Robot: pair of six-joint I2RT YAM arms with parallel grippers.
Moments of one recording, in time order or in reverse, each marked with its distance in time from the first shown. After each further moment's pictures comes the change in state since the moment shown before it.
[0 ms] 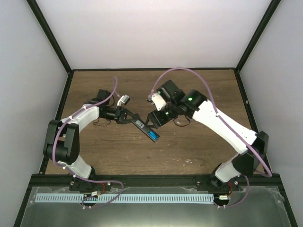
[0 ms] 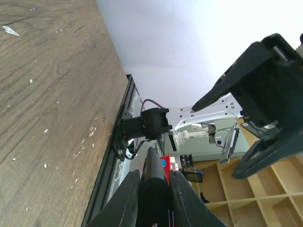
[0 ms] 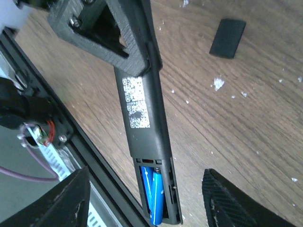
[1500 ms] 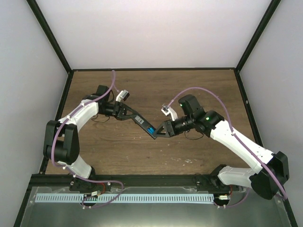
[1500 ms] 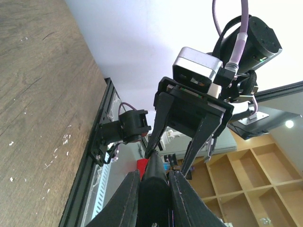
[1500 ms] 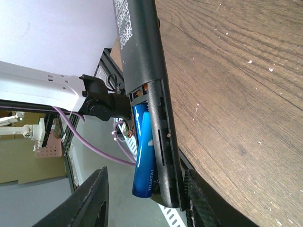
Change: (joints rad) left arm 0.000 0.000 0.119 -0.187 0.077 0.085; right arm -0.153 -0.351 -0.563 0.452 -0.478 0.270
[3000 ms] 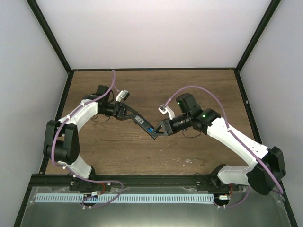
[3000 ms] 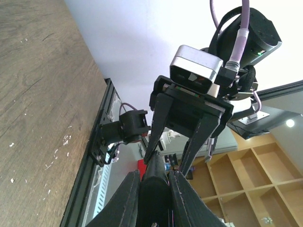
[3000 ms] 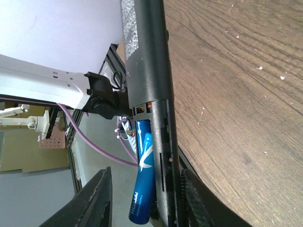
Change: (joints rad) left arm 0.000 0.002 0.004 -0.006 0.000 0.014; right arm -0.005 0.063 0.019 0.025 -0.050 -0.045
